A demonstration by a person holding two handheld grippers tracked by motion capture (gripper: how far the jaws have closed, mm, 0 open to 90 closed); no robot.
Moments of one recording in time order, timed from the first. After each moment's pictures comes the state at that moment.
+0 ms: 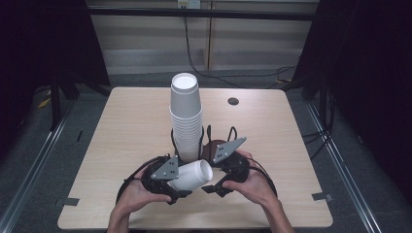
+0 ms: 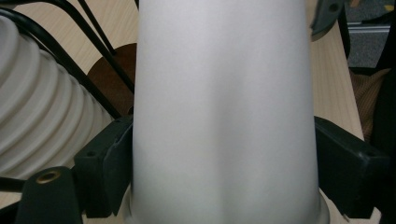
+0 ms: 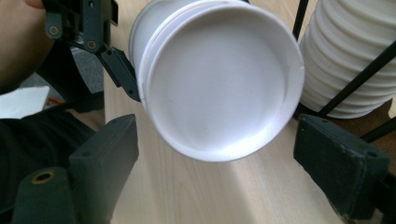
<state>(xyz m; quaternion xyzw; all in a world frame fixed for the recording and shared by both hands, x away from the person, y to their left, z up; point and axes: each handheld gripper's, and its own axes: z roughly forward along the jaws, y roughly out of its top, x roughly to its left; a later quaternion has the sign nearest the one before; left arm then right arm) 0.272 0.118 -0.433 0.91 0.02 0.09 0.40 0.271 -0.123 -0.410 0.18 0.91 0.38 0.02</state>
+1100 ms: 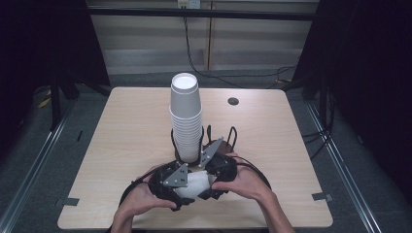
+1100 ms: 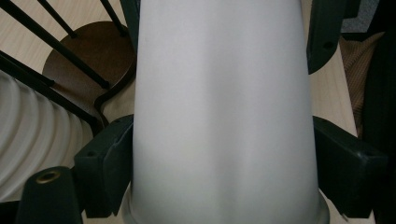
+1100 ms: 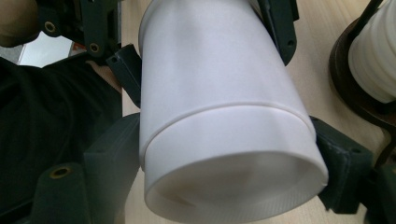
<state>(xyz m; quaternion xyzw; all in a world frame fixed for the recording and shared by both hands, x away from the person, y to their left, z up) 0.264 0.103 -0.442 0.93 -0.01 0.07 0.36 0.282 -0.092 -0.418 0.13 0.95 0.29 -0.06</state>
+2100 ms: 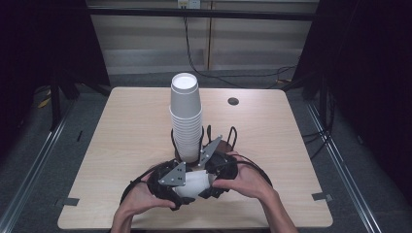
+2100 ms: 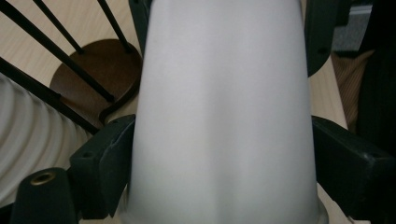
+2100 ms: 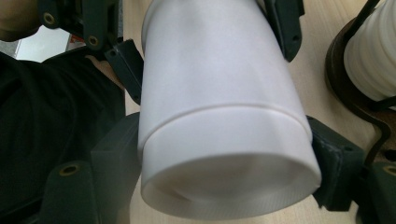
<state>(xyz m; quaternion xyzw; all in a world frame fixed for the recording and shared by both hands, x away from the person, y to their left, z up) 0.266 0.110 -0.439 0.91 -0.01 0.07 0.41 0.282 -0.091 -0.409 0.13 0.95 0.27 -0.06</state>
